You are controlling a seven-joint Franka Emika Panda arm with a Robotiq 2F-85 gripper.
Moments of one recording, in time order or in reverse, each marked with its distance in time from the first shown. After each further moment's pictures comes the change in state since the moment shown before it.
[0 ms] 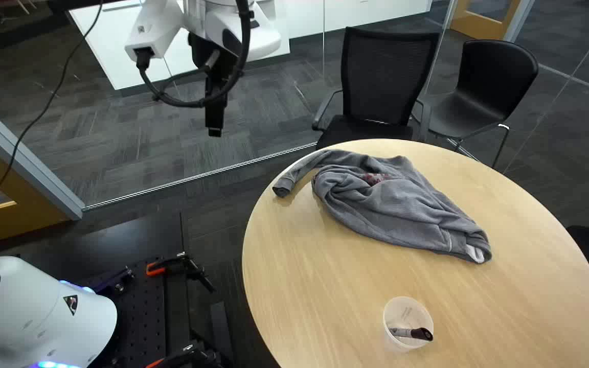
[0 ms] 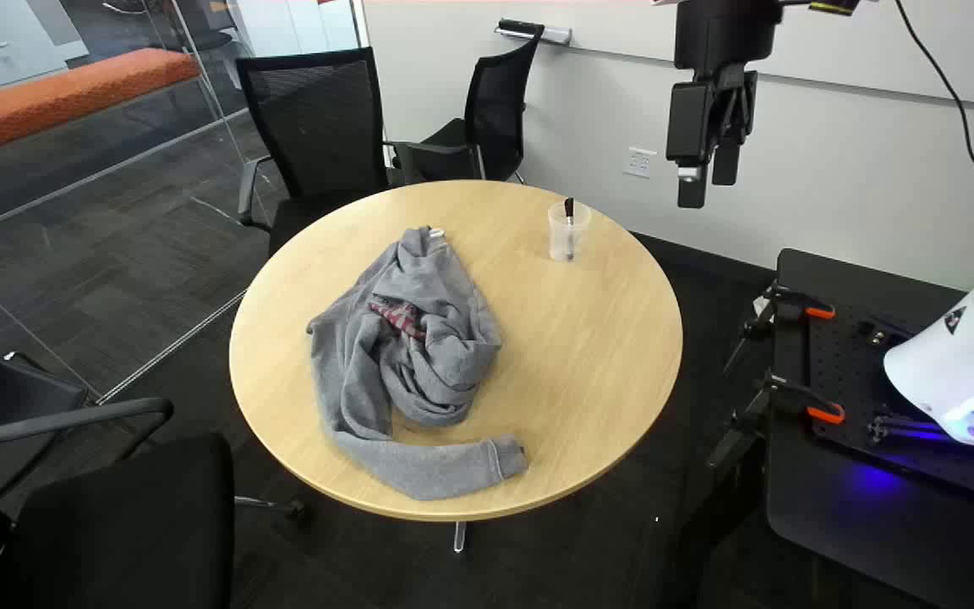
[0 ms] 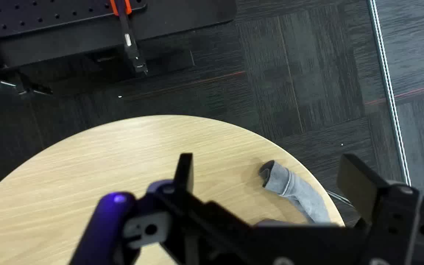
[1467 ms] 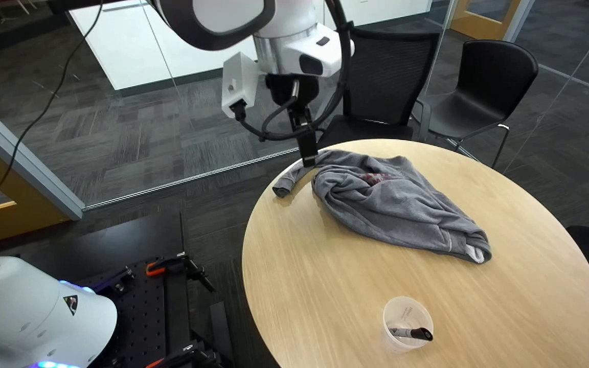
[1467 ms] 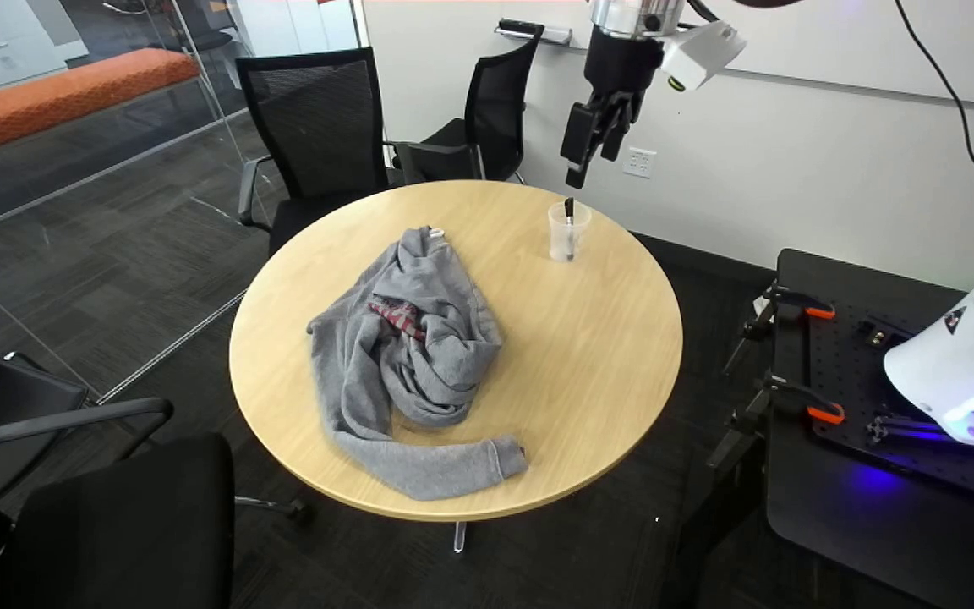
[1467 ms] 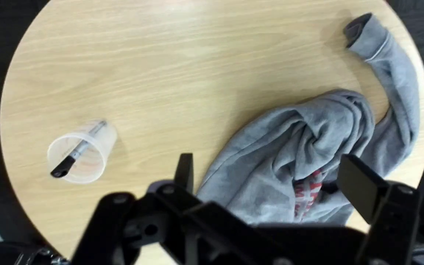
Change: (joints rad) arm -0.067 0.194 -0.023 0.029 -0.359 0.464 0.007
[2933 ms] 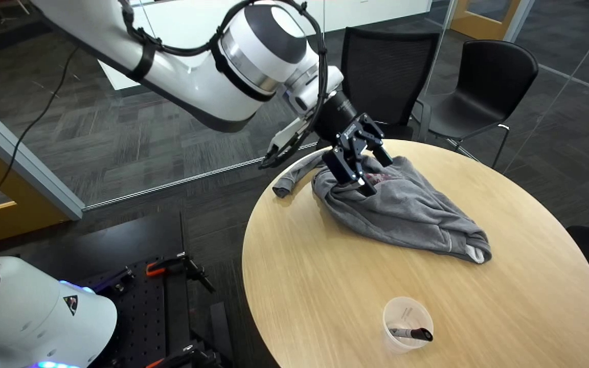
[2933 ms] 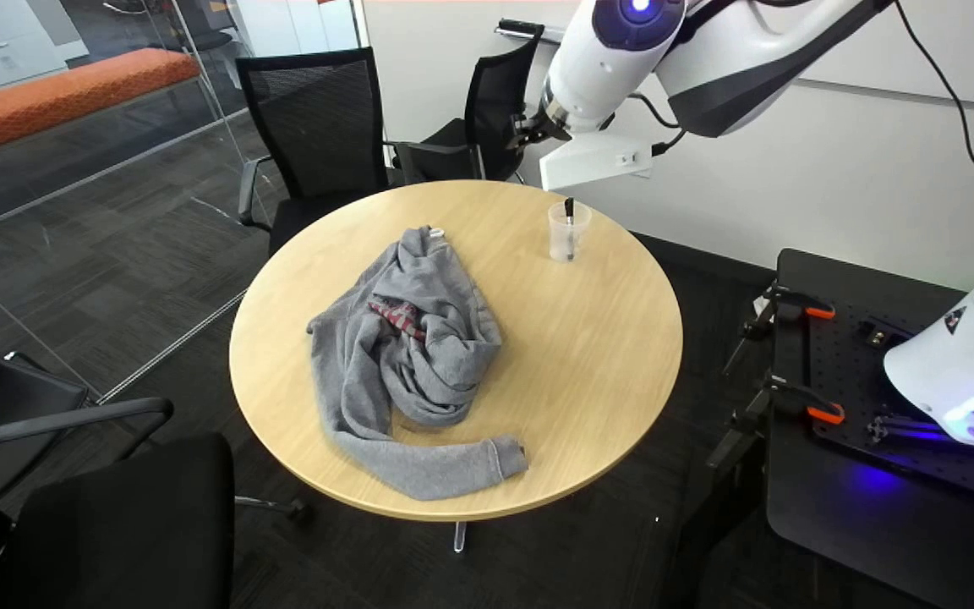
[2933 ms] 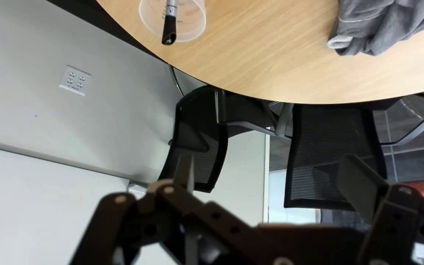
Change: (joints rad) arm 0.045 0.252 -0.037 0.111 -1.206 0.025 1.569
